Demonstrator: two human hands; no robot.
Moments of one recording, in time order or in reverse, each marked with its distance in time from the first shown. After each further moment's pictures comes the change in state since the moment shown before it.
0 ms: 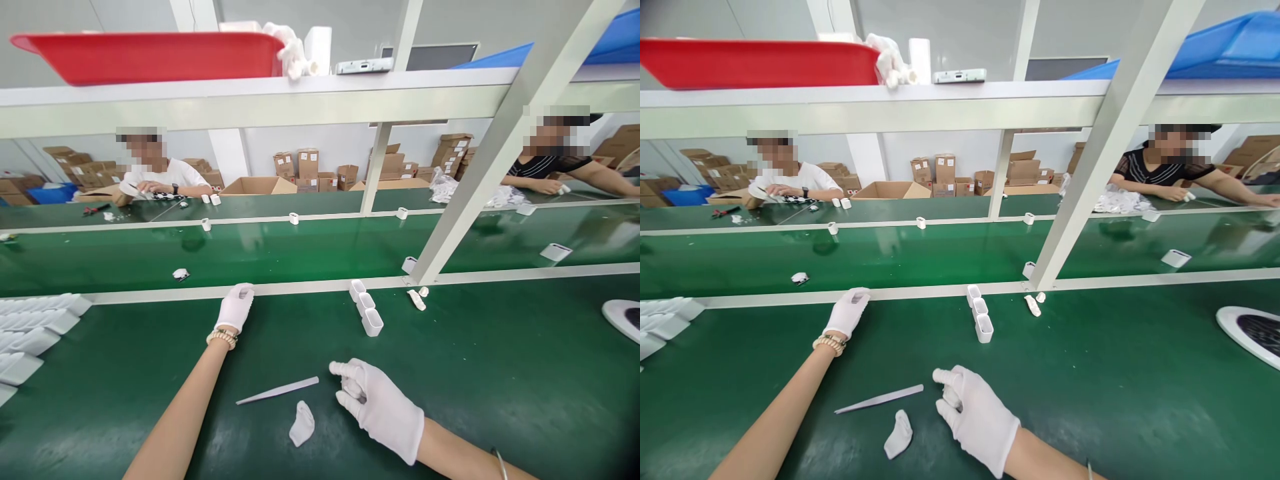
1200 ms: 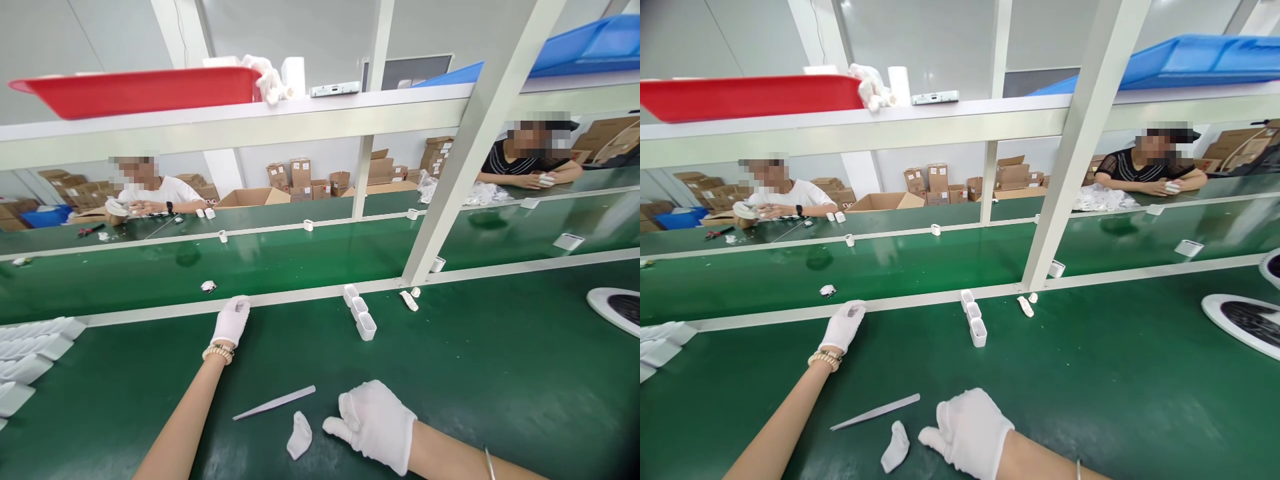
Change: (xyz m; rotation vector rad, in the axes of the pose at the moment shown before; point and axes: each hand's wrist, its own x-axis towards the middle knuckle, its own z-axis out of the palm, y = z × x) left_hand 0.000 0.000 -0.003 0.024 -0.014 0.012; right_hand 0.001 -0.026 0.012 -0.627 -0.116 0.071
